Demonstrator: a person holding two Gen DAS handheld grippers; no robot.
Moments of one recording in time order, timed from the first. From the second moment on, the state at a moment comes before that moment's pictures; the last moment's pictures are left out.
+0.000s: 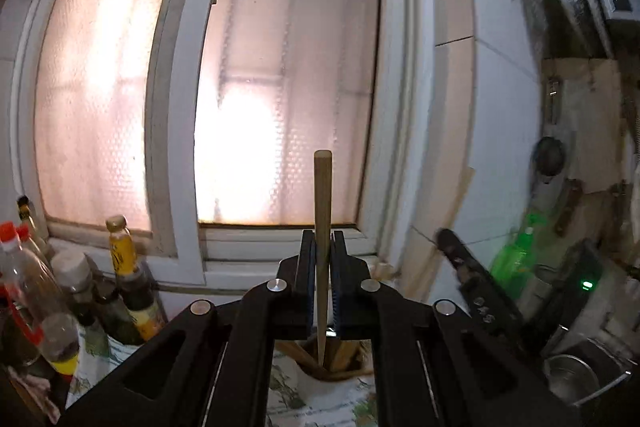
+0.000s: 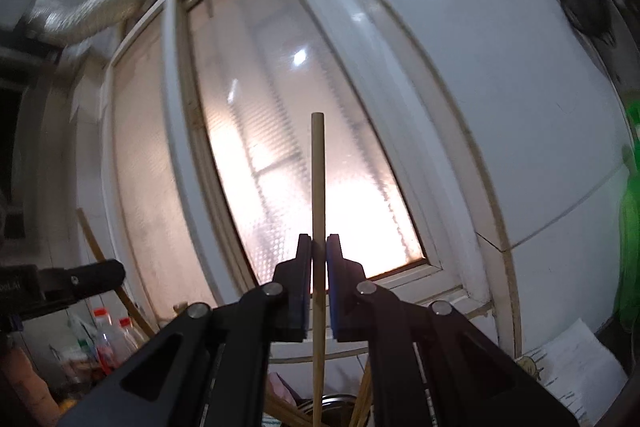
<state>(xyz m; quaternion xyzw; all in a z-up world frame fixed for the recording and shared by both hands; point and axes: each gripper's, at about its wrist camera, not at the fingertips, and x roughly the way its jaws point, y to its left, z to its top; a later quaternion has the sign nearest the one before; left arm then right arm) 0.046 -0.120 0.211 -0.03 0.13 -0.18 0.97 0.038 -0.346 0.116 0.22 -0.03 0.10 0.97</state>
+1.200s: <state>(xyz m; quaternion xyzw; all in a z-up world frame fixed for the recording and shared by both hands) 0.118 -0.149 0.107 -0.02 0.19 -0.18 0.97 0.093 -0.368 0.087 0.26 0.11 0.10 0.95</state>
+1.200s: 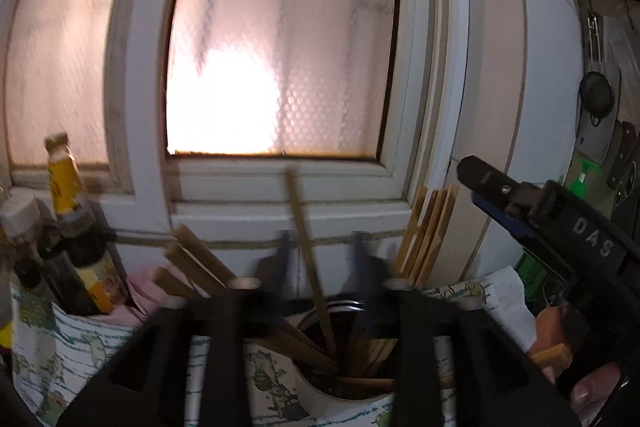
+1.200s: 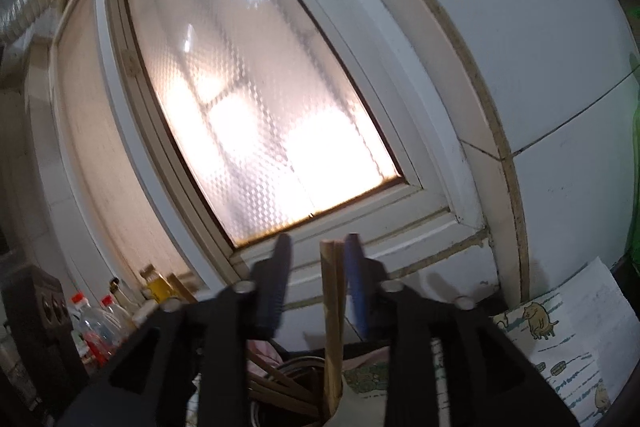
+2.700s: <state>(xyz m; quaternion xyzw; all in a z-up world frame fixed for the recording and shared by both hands) 0.014 -0.022 0.013 -0.04 0.16 -0.03 0.99 -0.010 -0.267 0.020 -0.02 0.15 0.02 0.99</state>
